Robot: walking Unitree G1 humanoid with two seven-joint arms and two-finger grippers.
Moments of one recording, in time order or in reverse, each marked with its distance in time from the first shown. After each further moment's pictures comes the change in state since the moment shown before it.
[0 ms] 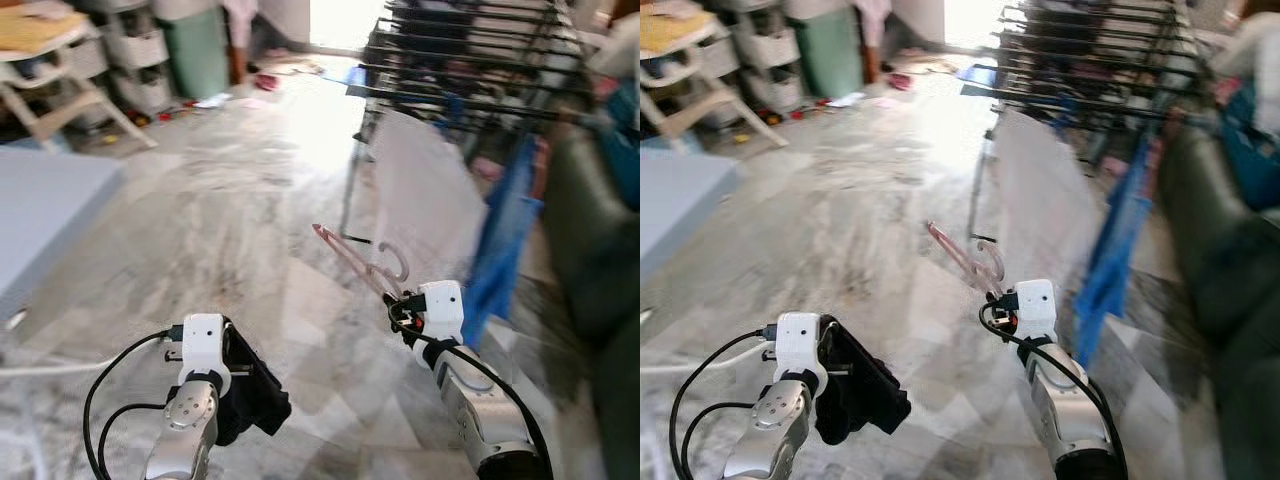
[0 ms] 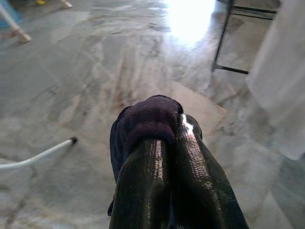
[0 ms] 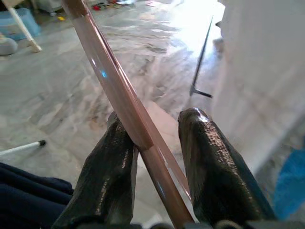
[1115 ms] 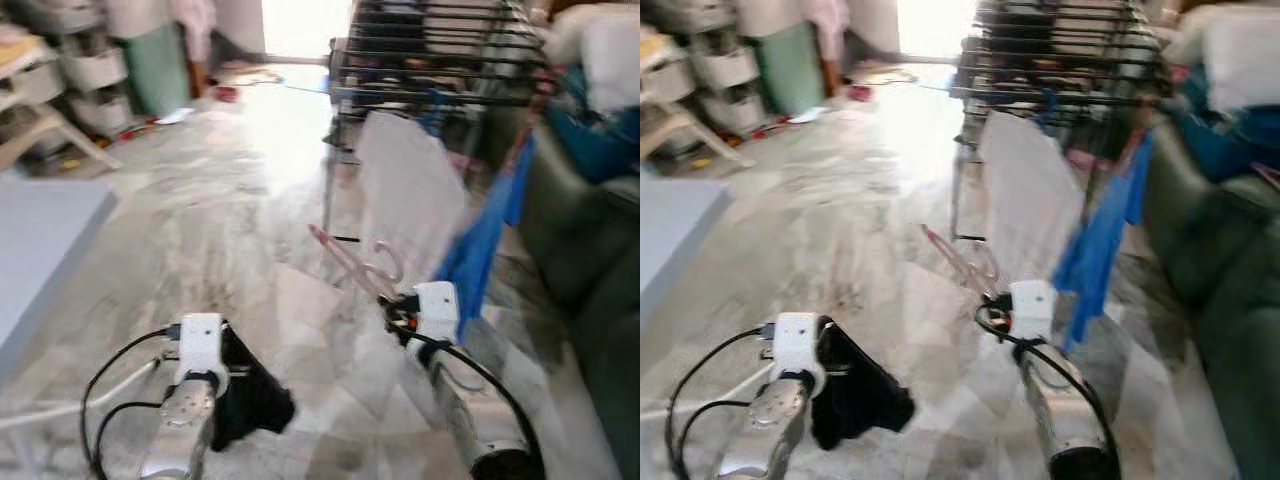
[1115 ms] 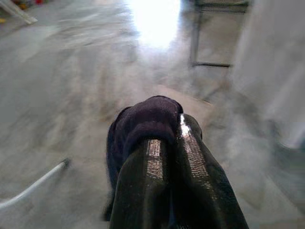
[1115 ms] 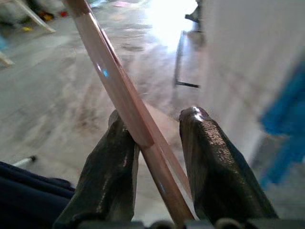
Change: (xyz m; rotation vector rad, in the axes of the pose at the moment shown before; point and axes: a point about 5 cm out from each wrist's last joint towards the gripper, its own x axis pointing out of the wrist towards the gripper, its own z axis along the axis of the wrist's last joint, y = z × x) left arm 0.003 -0.009 0.005 0.013 0.001 -0.045; right arm 0.000 -0.004 -0.005 0.011 0.023 -0.026
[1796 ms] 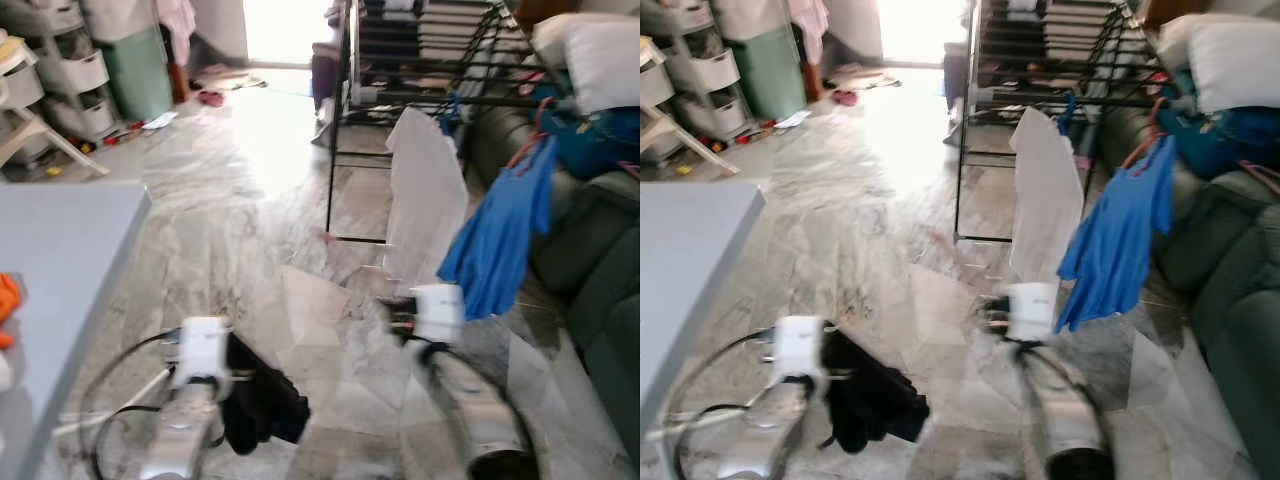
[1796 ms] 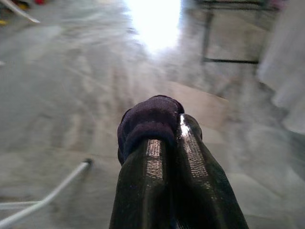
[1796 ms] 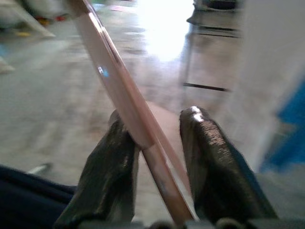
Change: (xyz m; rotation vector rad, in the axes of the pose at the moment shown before) left arm -0.003 0.010 -0.006 0.013 0.015 0.047; right arm 0.004 0.015 0.001 0.014 -0.013 0.042
